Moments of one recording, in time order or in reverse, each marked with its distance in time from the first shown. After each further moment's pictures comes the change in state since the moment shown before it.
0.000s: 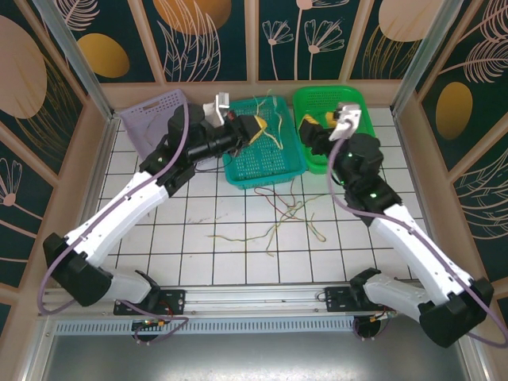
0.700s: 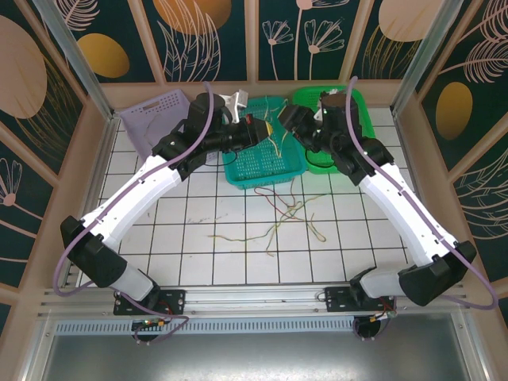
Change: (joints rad) left arm -0.011 0.127 0.150 -0.257 -0.026 0.364; right arm 0.011 0.323 0.431 -0.551 -0.279 0.714
